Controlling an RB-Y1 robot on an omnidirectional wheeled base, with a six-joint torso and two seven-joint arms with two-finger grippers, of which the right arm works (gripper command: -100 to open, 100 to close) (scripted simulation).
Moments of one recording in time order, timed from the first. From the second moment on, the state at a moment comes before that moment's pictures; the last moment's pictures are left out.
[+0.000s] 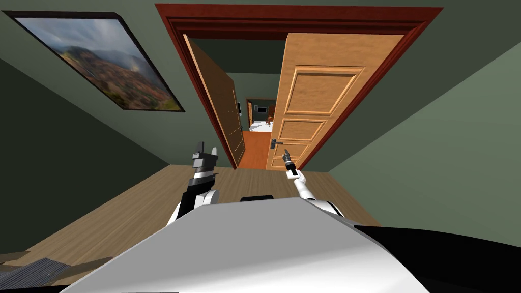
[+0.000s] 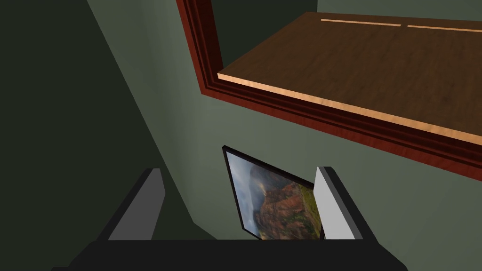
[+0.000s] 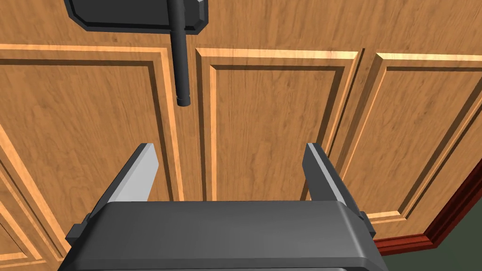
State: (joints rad) arm -0.23 -0.26 -0.19 -0.96 0.18 -0.52 -0.33
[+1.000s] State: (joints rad) arm -0.34 -0.29 -0.21 -0.75 0.21 -0.51 -0.39
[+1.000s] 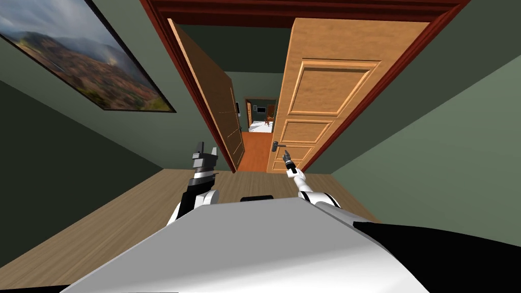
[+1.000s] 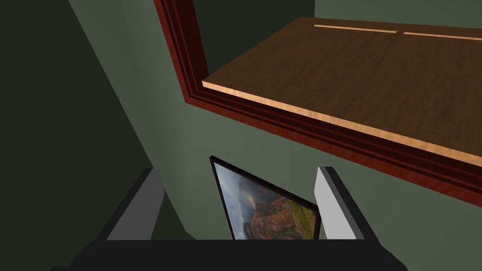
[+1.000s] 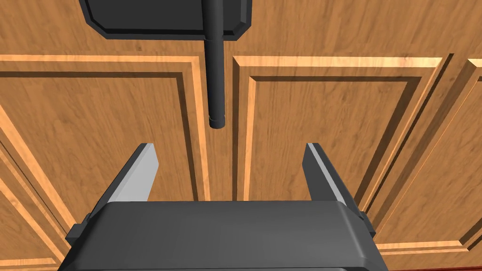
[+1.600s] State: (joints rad) arm -0.37 -0.30 -0.22 -0.69 0.22 -0.51 -0.41
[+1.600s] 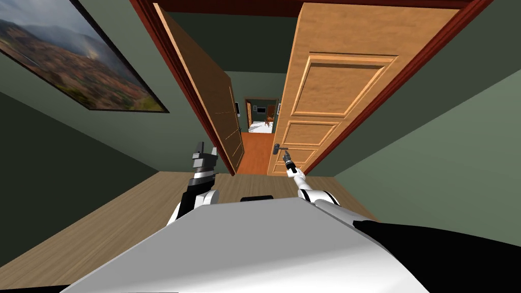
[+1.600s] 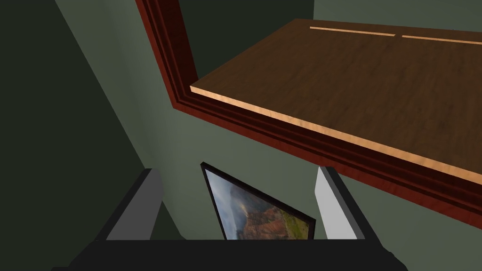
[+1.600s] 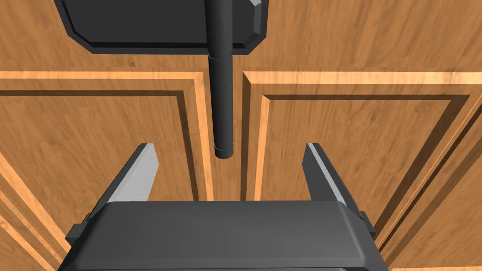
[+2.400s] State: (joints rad) arm -0.37 -0.29 -0.23 -0.68 0.21 -0.51 -0.39
